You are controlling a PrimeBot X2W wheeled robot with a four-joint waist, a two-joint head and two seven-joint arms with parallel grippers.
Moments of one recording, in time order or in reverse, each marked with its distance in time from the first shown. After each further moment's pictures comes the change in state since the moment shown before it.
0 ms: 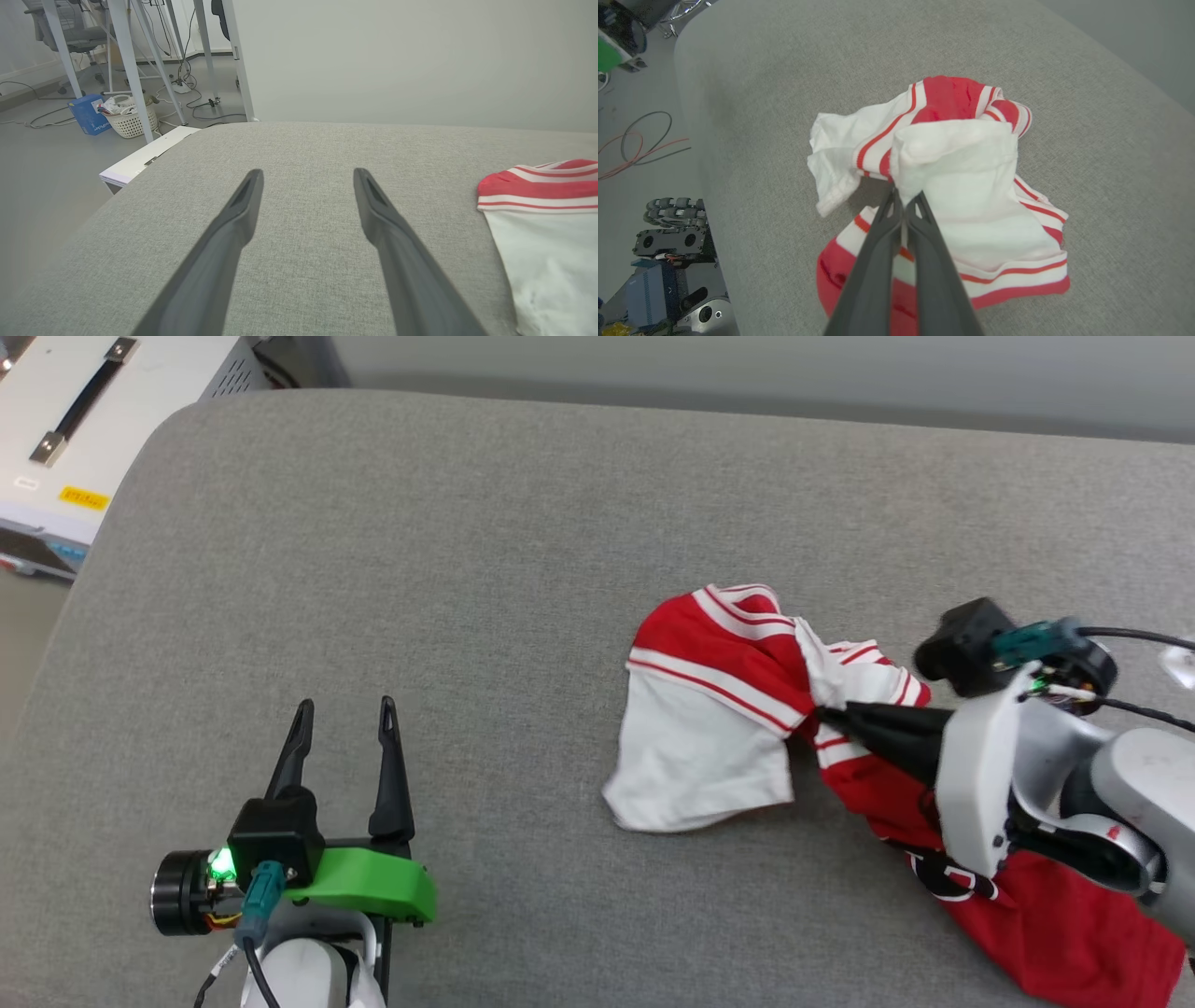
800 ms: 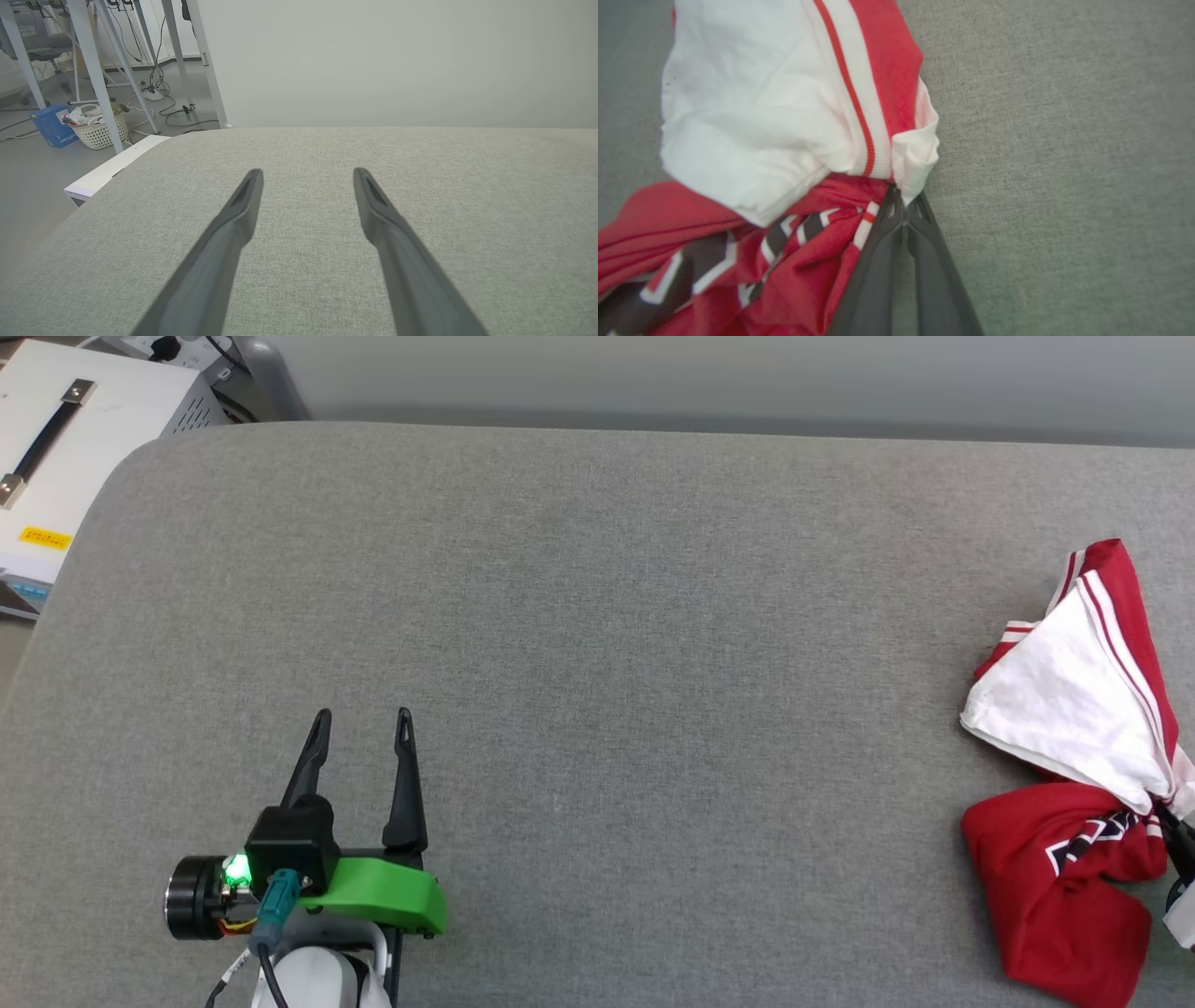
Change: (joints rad) left arm 0.016 0.000 -0.021 0.003 0.008 -0.009 0.000; right arm 0.461 0.073 -0.538 0.692 0.157 0.000 -0.364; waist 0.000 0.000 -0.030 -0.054
